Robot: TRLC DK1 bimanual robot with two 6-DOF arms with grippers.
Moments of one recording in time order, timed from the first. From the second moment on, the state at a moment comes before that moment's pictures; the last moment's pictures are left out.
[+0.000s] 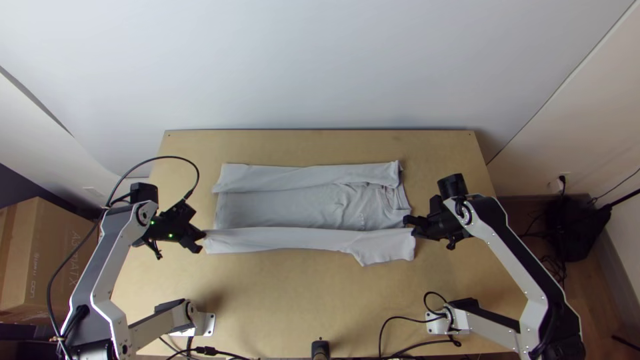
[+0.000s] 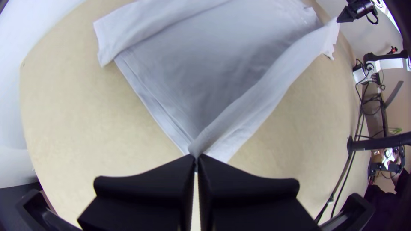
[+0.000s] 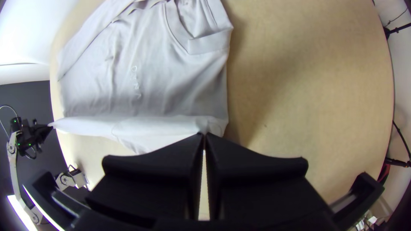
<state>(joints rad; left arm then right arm) 0.29 1.23 0.90 -0.99 0.34 0.88 0.18 1.25 0.93 -1.00 -0.25 0.37</state>
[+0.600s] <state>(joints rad) 0.23 1.62 1.31 -0.92 0.37 0.76 0.17 1.56 1.23 -0.92 -0.22 0.34</state>
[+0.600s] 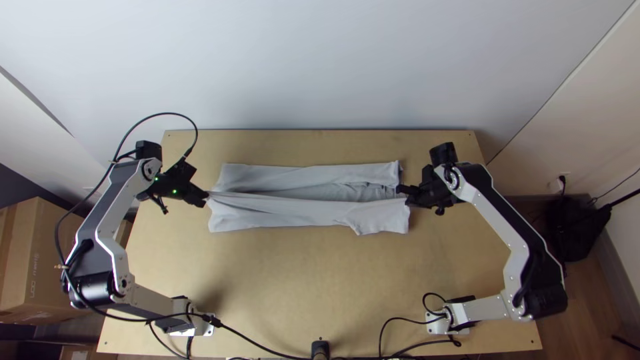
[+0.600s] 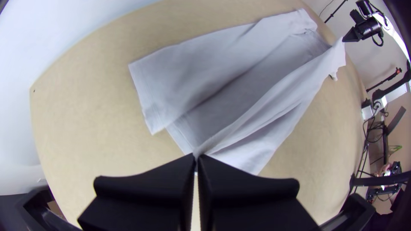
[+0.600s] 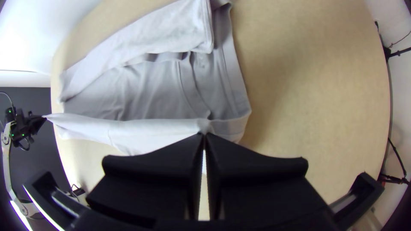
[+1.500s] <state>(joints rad) 0.16 2.05 1.72 -0.91 0.36 0.68 0.16 2.14 1.75 -0.89 -0.17 0.34</state>
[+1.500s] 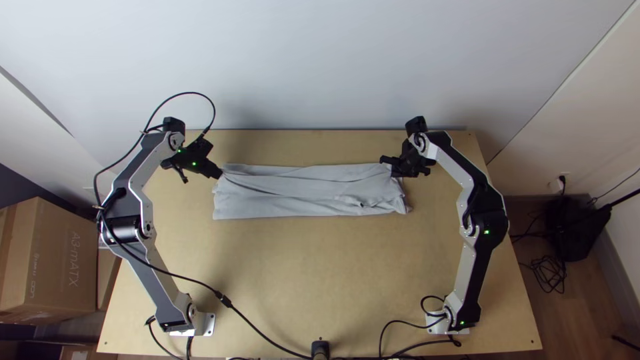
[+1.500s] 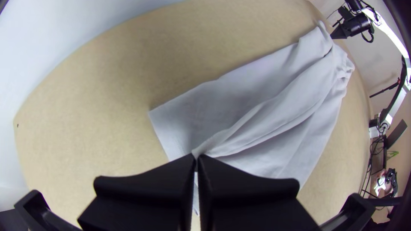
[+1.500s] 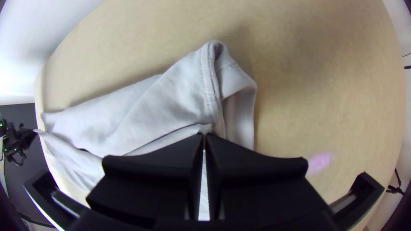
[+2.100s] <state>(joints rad) 0.28 2.00 1.65 -0.84 0.46 0.57 0.11 1.97 1.58 -0.85 -0.09 0.33</state>
